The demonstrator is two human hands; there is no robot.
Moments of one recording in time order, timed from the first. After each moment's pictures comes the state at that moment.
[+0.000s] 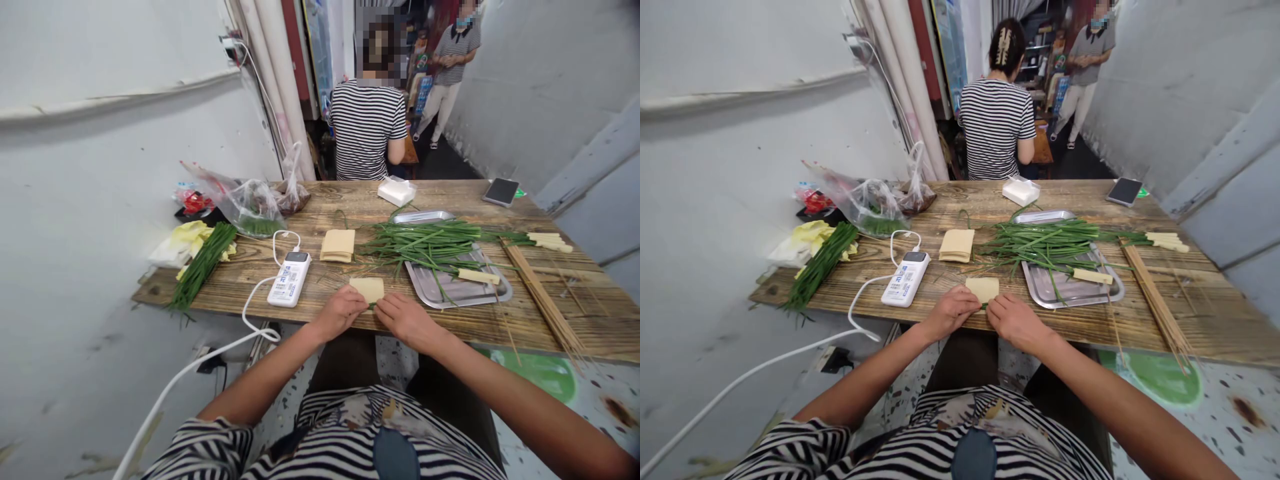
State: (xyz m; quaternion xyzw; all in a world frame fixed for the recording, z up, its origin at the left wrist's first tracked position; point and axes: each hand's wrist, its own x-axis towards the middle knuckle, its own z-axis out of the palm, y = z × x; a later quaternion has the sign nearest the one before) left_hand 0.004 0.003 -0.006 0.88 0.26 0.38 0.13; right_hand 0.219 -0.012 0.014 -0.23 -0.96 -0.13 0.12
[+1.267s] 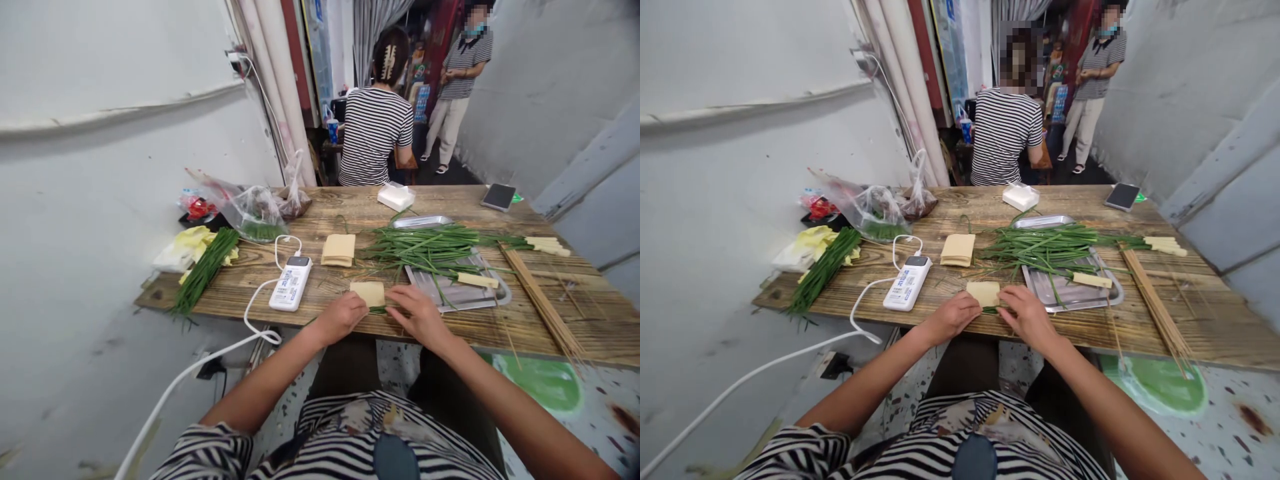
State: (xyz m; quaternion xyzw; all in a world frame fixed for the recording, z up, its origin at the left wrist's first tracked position) left_hand 0.004 0.002 0.002 0.93 0.26 0.25 0.08; right_hand 0.235 -0.008 0.011 -0.36 -0.86 0.09 0.35
